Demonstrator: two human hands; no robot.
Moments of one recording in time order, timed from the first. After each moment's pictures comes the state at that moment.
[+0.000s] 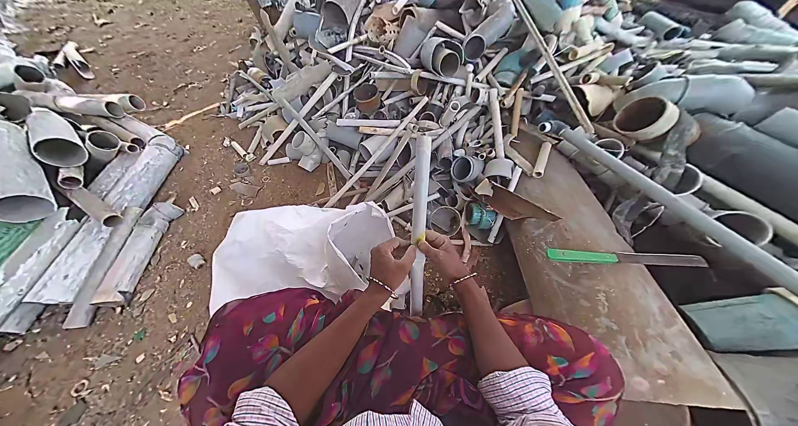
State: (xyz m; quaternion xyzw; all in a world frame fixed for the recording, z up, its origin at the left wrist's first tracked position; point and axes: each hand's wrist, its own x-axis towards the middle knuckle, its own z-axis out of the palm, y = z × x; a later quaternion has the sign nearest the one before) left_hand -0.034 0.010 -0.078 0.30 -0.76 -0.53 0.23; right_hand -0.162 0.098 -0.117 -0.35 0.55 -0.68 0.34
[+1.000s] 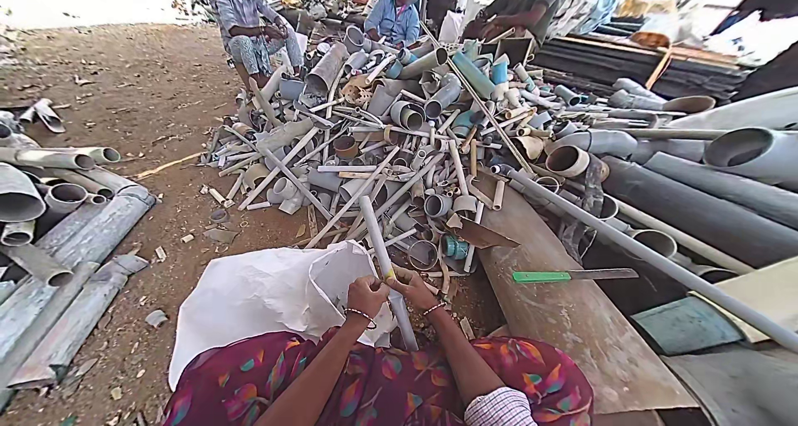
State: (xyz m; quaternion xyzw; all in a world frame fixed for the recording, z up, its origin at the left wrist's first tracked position) left_hand -0.033 -0.006 -0.083 0.36 -0.79 -0.49 0.07; right_hand -0.151 0.093 -0.123 -0.38 0.61 -0.62 0.33
